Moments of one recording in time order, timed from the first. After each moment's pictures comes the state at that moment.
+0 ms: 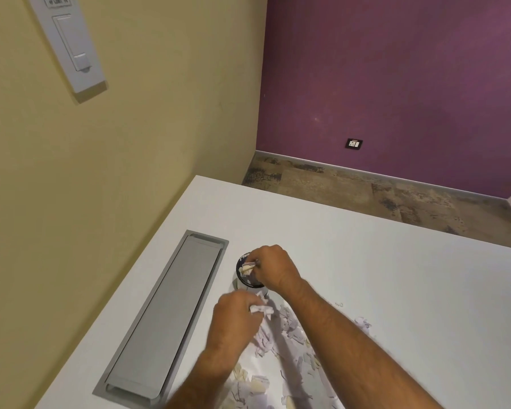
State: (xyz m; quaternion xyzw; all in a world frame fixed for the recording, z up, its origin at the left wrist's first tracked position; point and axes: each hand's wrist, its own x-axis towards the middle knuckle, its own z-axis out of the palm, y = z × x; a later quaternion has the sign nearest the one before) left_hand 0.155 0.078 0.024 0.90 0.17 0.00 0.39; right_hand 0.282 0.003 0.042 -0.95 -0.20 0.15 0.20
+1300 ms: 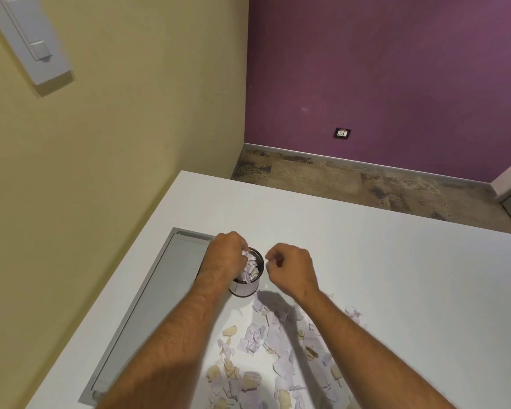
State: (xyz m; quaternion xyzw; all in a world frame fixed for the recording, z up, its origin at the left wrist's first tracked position) left_hand 0.261 0.104 0.049 0.95 0.15 -0.05 0.27; right_hand 0.270 -0.057 0.031 -0.93 -0.09 0.04 0.36
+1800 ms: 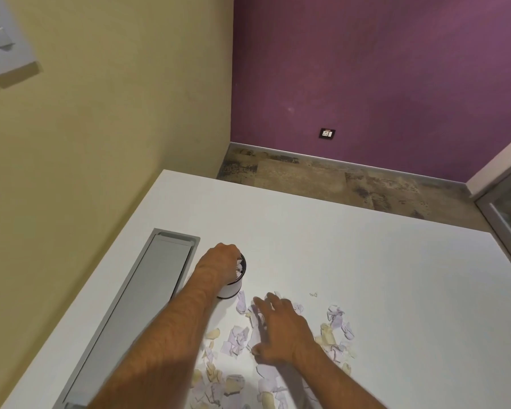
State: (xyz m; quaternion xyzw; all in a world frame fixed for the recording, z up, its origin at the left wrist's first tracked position) left_hand 0.276 0.091 0.025 0.97 0.02 -0.18 0.12; right_hand 0.200 -0.099 -0.027 -0.94 -0.20 0.25 0.07
